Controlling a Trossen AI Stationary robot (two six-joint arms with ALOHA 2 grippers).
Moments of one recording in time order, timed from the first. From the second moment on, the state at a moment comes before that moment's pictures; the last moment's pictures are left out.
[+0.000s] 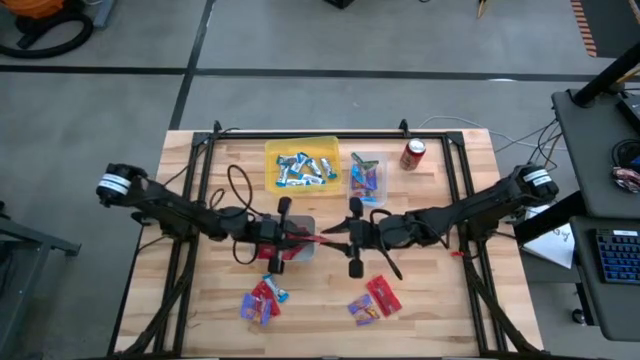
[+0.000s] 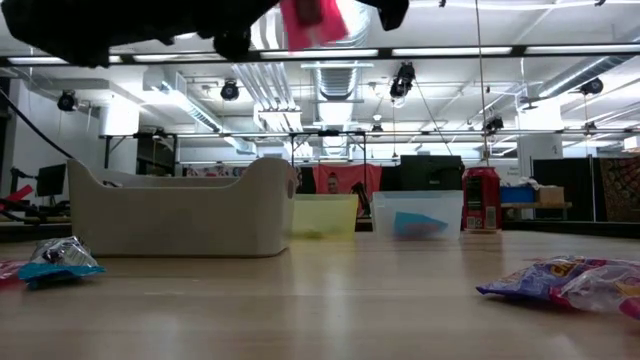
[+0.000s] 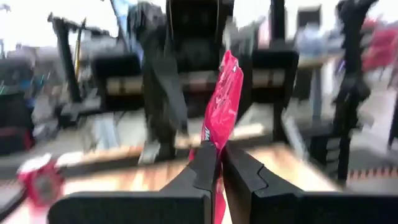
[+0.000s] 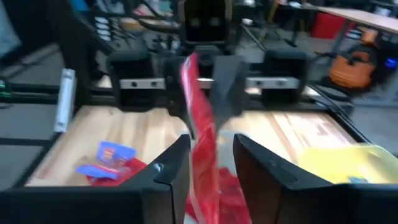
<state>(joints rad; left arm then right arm) -0.24 1.42 0.53 1.02 -0.11 0.12 0.29 1.51 1.01 0.30 0.32 0.00</state>
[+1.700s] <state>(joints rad) -0.25 1.66 1.09 -0.86 -0.26 -0.17 0.29 1.49 1.01 0.15 0.41 0.05</state>
